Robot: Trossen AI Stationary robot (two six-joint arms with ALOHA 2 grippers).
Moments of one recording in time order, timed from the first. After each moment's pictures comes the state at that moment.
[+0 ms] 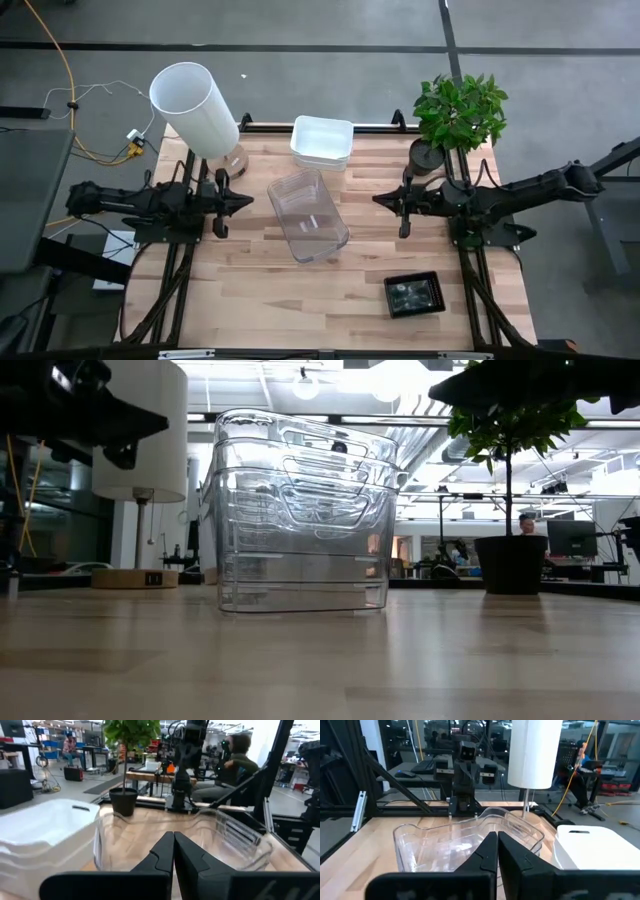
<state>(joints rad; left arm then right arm) 0.02 0.19 0.12 0.07 -0.21 -0.08 0.12 0.85 0.38 0.45 0.24 -0.06</state>
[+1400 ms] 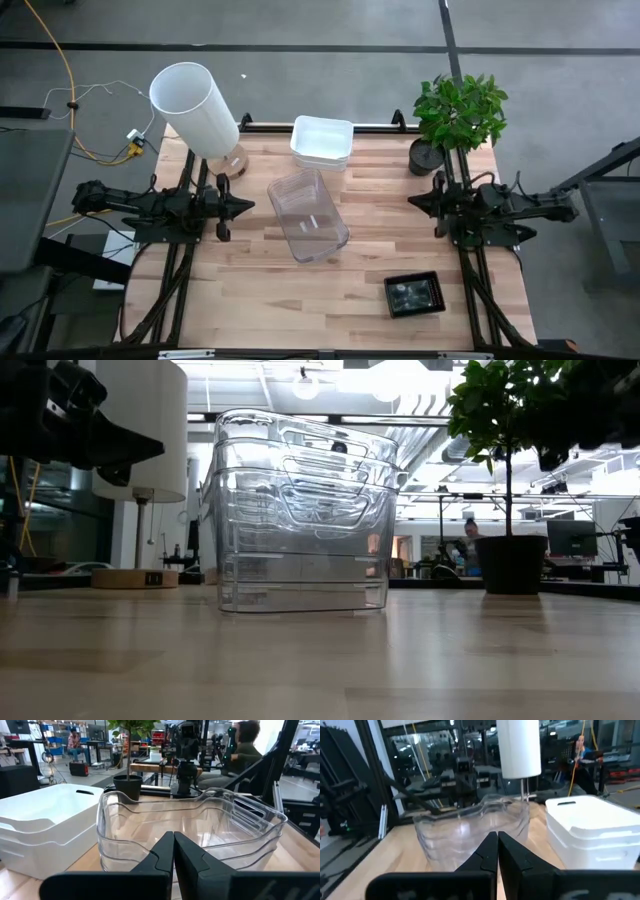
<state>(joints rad) -0.04 0.11 0.01 0.05 -0.30 -0.05 0.12 0.00 0.14 -0.10 0.23 0.10</state>
